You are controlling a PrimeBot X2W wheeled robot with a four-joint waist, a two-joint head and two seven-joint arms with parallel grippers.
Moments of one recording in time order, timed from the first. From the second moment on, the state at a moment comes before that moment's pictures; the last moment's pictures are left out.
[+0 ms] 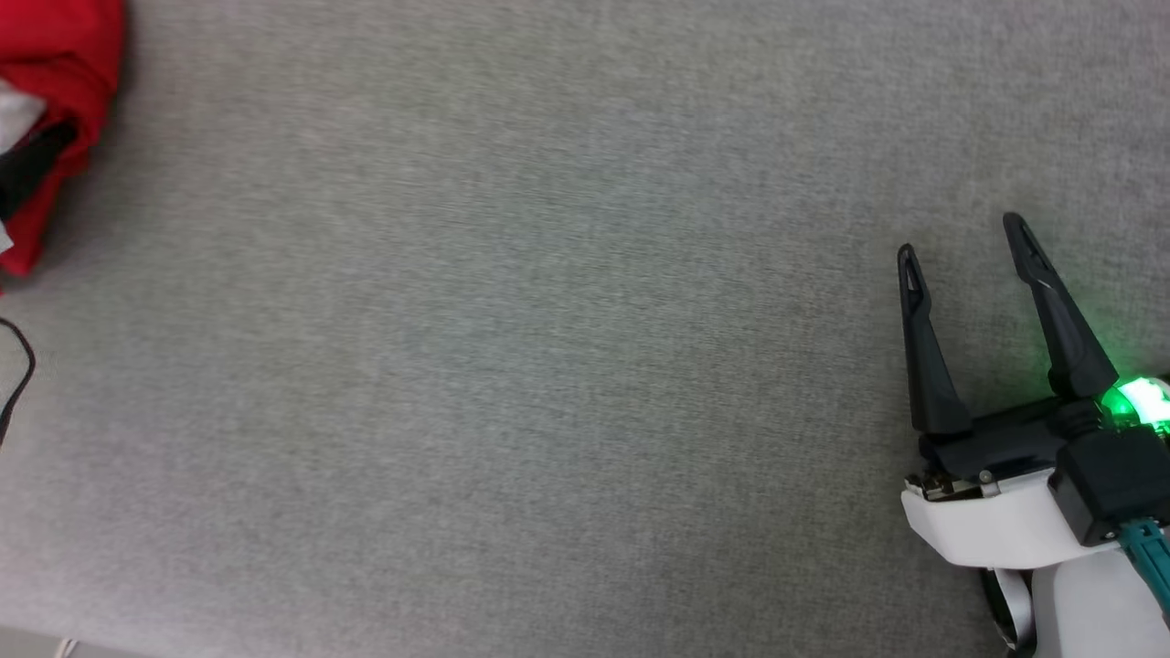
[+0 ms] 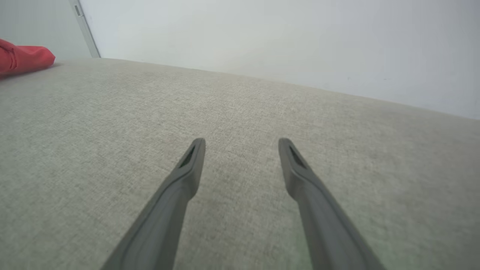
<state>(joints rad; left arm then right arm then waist) -0.94 0.89 -0.50 0.51 -1.08 -0.13 0.51 -0.17 -0.05 0.05 -0.18 -0.18 0.13 -0.27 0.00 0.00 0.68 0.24</state>
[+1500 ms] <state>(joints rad) -0.75 0.60 -0.86 0.12 -1.20 -0.07 -0.05 -0.08 -0.05 0.11 0.01 -0.03 0.13 -0.26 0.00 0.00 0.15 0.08</state>
